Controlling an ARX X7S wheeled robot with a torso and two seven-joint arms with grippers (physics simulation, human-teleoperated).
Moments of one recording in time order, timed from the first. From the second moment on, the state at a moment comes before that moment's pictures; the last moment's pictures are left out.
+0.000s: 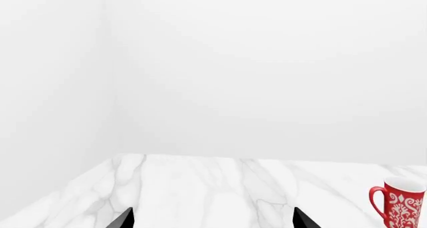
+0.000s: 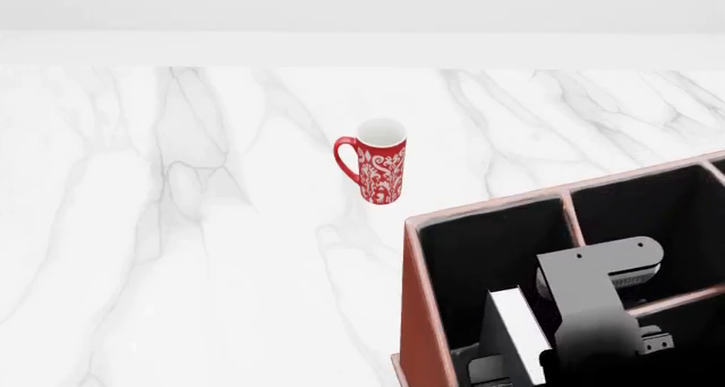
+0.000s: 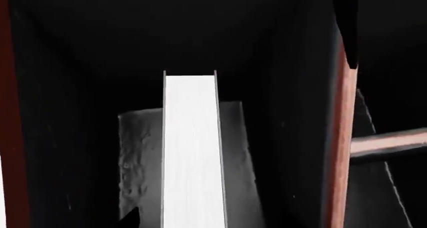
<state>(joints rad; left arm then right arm) 0.07 -0.51 -0.20 0.84 -0.55 -0.60 -0.46 1.07 0.85 -1.04 0.08 1.57 0.92 0.56</state>
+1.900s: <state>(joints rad) 0.11 -0.53 -0.21 0.86 -0.58 -0.57 -0.48 0.80 1.14 -0.79 -0.76 1.42 0.41 0.94</state>
